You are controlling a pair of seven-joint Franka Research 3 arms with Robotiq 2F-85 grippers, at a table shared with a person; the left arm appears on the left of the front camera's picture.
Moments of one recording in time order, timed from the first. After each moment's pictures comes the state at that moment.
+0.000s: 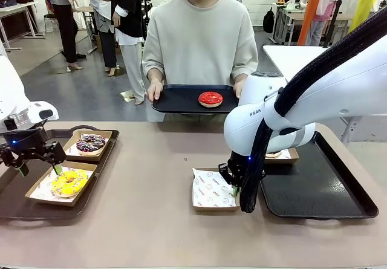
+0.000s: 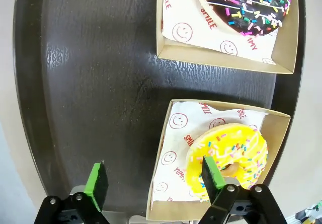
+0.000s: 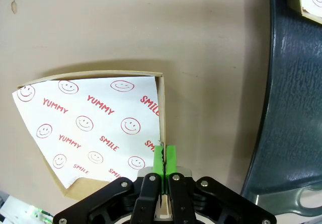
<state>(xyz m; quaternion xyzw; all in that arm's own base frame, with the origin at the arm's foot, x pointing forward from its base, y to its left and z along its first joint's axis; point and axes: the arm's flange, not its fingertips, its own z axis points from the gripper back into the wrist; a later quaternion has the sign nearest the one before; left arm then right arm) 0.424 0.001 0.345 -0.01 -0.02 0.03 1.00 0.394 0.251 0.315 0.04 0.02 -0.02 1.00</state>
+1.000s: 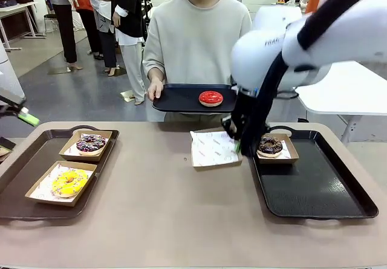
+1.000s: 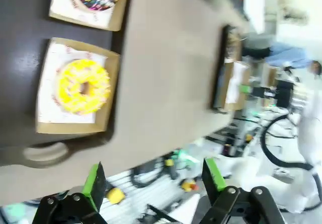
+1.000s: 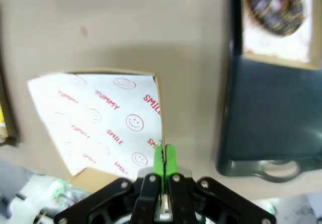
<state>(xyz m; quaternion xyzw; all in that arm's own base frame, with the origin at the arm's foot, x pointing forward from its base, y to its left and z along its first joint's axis) 0.343 0.073 0.478 -0.41 -0.04 0.09 0.91 0.436 0.246 0.459 0.06 0.00 0.00 1.00</state>
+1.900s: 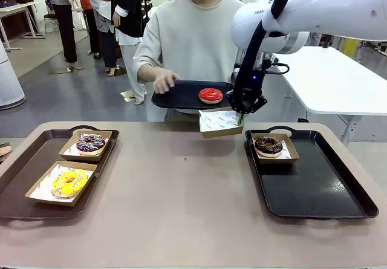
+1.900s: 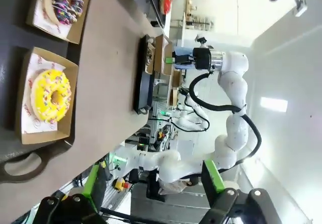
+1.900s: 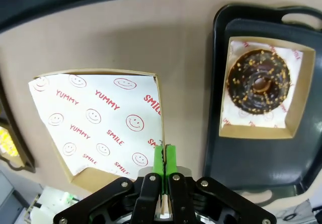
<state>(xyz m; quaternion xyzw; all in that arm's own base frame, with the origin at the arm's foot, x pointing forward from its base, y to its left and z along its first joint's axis) 0.342 0.183 0.410 -0.61 -0.05 0.11 0.78 0.579 0.225 0.446 0.06 0.06 -0.02 1.00</state>
